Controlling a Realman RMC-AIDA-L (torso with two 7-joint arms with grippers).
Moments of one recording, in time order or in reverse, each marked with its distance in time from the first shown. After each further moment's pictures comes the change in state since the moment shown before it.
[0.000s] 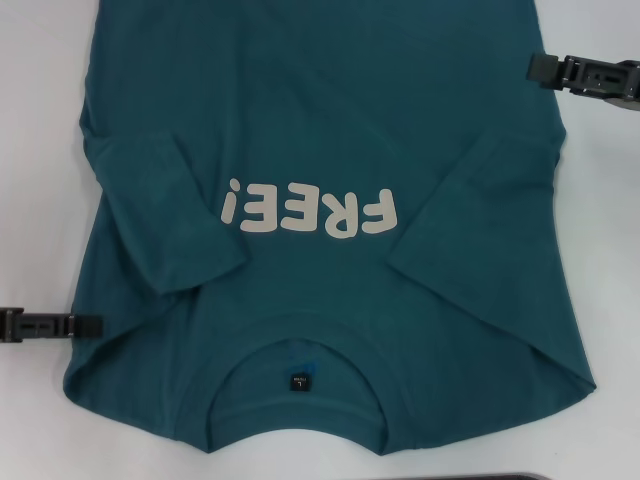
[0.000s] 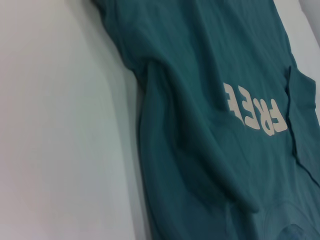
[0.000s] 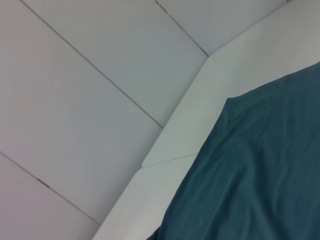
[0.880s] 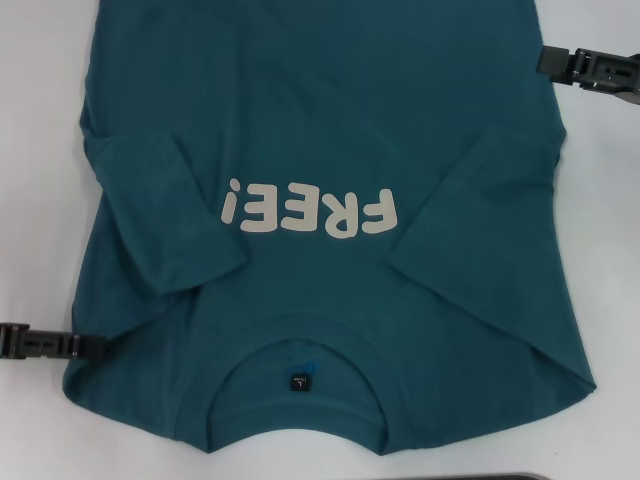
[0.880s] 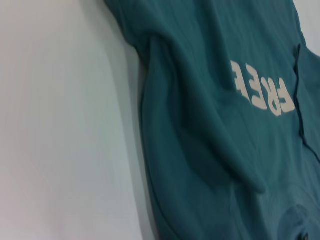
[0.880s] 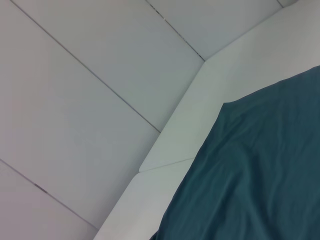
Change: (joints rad) left arm -0.022 0.000 0.018 0.009 0.059 0.011 -0.025; right arm -0.002 -0.011 0.010 -0.001 0.003 -0.002 0.010
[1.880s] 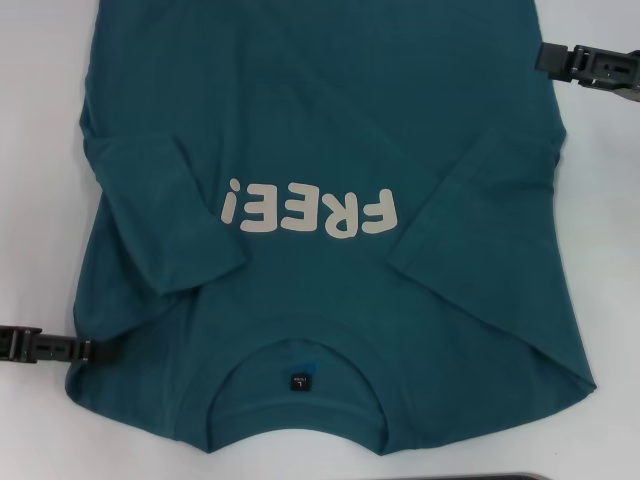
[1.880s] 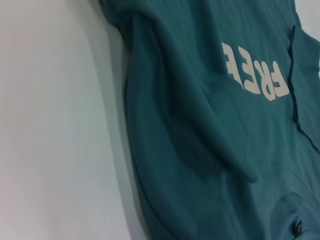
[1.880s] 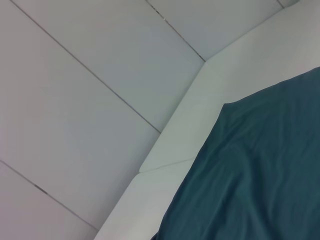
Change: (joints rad) left arm -0.015 -0.014 0.013 -0.007 0.021 0.011 -0.001; right arm 0.005 0.000 0.000 -0.001 0.000 0.003 0.004
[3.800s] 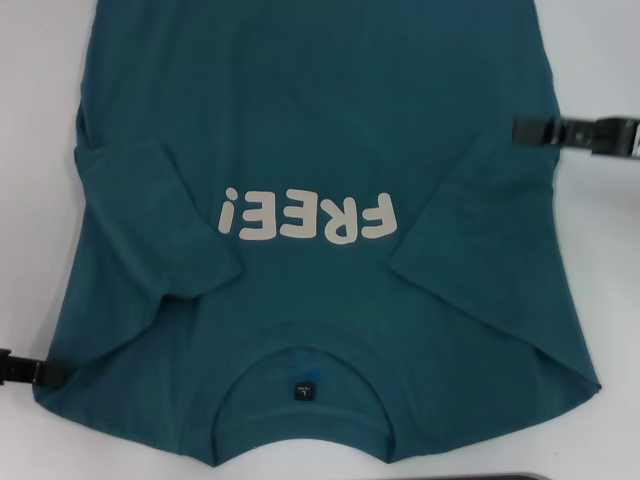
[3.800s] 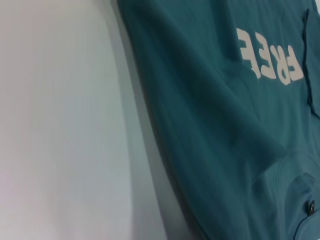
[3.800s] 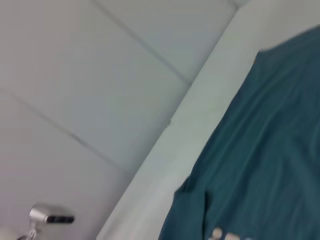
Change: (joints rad) left arm 0.024 0.030 0.013 -0.025 0.029 0.040 -0.004; right arm -0.040 0.014 -0.125 0.000 -0.001 -0.101 0.004
